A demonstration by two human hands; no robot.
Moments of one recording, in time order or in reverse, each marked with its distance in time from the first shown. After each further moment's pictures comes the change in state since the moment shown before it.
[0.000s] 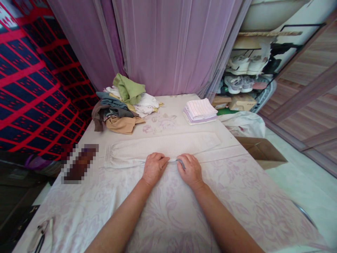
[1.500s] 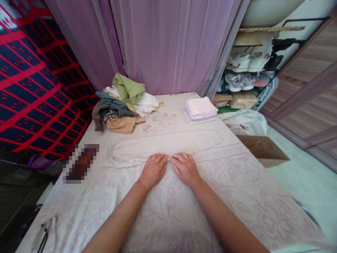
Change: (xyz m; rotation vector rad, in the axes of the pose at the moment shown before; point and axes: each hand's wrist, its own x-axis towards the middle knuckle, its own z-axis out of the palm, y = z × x) left_hand -0.013 -0.002 -0.005 -0.052 -0.136 0.062; right_hand 0.007 -0.010 -0.004 -0.029 -0.190 -0.181
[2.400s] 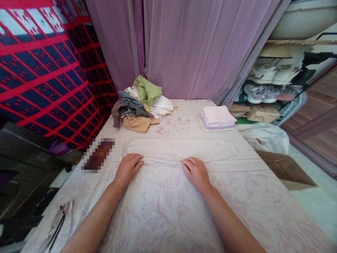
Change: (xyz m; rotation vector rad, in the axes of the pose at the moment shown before) left_hand -0.081 -0.102 -0.049 0.024 0.218 -0.308; right_hand 0.010 0.008 0.019 0.010 -0.004 0.063
